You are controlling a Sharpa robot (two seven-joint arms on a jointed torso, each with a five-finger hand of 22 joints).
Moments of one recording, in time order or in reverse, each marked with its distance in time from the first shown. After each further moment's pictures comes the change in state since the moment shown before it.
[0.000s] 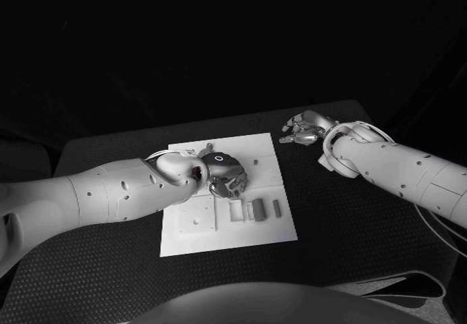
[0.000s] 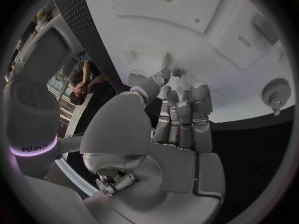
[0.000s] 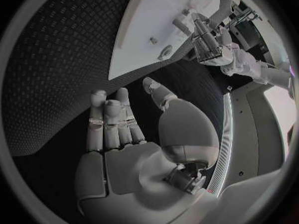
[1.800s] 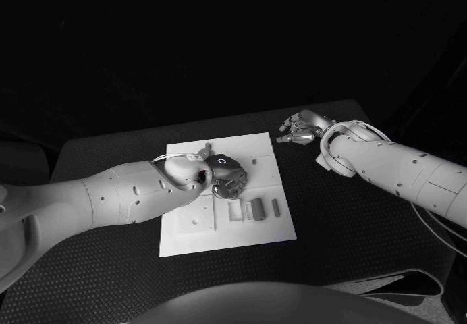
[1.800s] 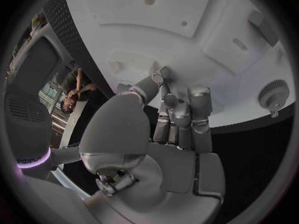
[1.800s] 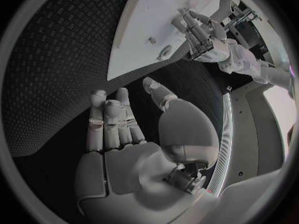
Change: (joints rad) left arm -0.026 0.062 0.001 -0.071 -0.078 0.012 -0.068; left_hand -0.033 0.025 -0.003 0.003 0.000 0.021 0.012 0.011 -0.023 0.053 -0.007 0.136 0.008 0.091 -0.005 0.068 0.026 -0.007 0.075 -0.013 0.088 -0.001; right arm 0.000 0.005 0.000 -0.002 -0.001 0.001 0.000; right_hand 0.000 0.000 0.000 0.000 0.000 0.000 0.000 0.000 -0.001 0.000 0.000 0.000 0.000 0.000 0.000 0.000 0.000 0.000 0.001 0.003 0.000 0.000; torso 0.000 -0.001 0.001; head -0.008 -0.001
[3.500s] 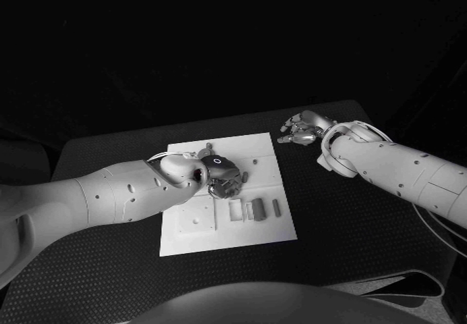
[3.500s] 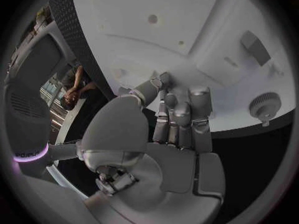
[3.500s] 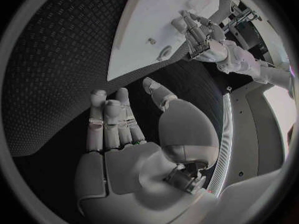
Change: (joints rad) left arm 0.001 -0.028 0.005 0.000 0.030 0.047 0.011; left_hand -0.046 0.006 0.054 -0.002 0.087 -0.031 -0.032 -0.029 -0.017 -0.022 0.011 0.008 -0.025 -0.009 0.009 -0.015 0.000 0.015 -0.011 0.018 0.000 0.000; right arm -0.001 0.000 0.000 -0.001 0.000 0.004 0.001; right_hand -0.004 0.004 -0.003 0.003 0.000 0.000 0.000 0.003 -0.001 0.000 0.000 0.004 0.000 0.001 0.001 0.000 -0.001 0.000 0.000 -0.004 0.000 0.000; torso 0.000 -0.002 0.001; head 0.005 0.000
